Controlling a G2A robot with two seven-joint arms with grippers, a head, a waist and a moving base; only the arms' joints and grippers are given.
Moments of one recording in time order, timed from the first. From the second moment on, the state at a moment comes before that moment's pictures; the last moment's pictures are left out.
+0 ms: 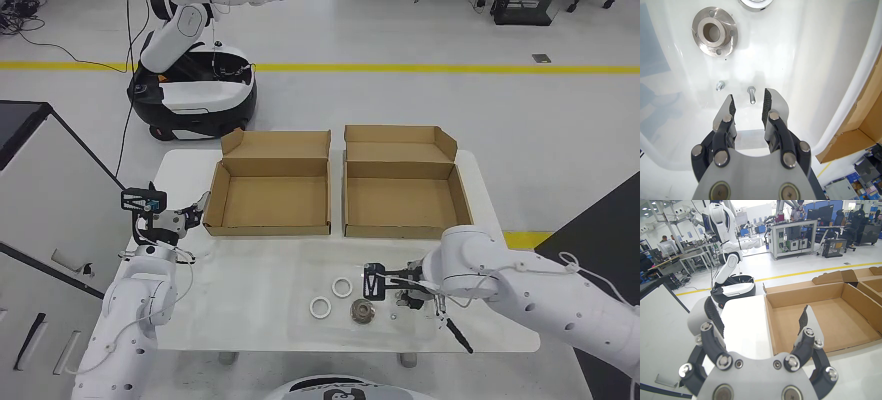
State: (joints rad) left arm 1.73 -1.15 -1.60 -1.80 1.33 0.00 0.00; right arm -0.88 -0.65 0.47 -2.03 -0.71 -0.45 1.28
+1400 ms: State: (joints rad) left arm 1.73 -1.15 -1.60 -1.80 1.33 0.00 0.00; right arm -0.93 -0.66 0.54 -2.00 -0.71 -0.46 1.28
